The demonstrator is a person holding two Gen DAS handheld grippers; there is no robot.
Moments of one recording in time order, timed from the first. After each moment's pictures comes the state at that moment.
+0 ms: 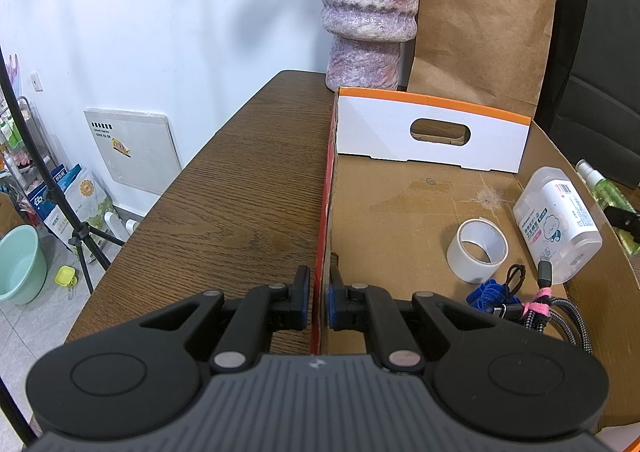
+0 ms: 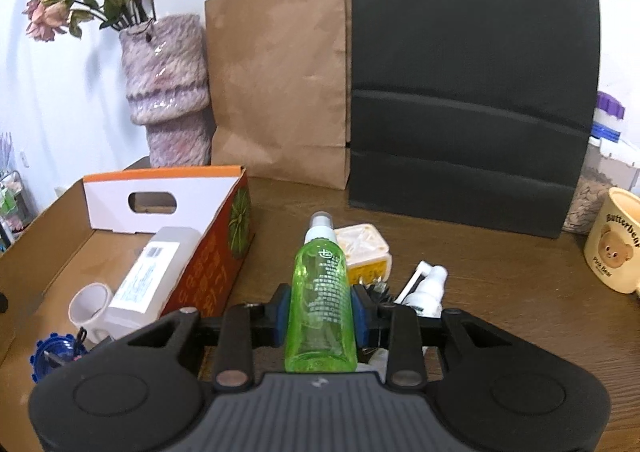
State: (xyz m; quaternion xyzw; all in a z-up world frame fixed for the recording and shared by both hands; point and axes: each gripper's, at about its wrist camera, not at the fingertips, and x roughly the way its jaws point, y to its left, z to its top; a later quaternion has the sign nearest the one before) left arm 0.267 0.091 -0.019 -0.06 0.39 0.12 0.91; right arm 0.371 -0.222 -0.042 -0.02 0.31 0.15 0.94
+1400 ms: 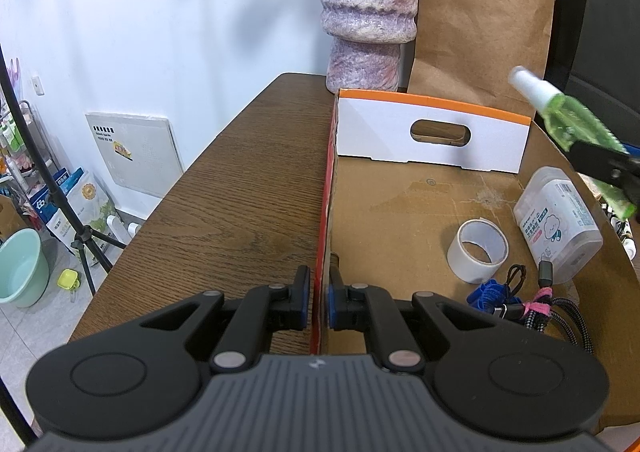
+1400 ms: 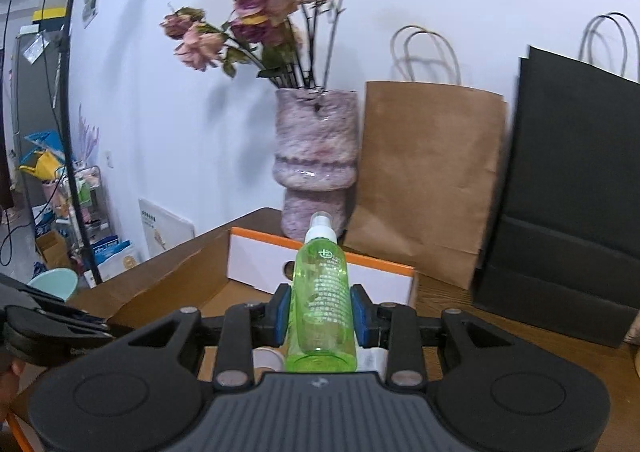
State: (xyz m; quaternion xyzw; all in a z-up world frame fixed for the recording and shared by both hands) left arm 0.267 0.090 -0.018 -0.05 0.39 0.12 0.91; right arm 0.311 -0.120 0.016 -0.08 0.21 0.27 0.94
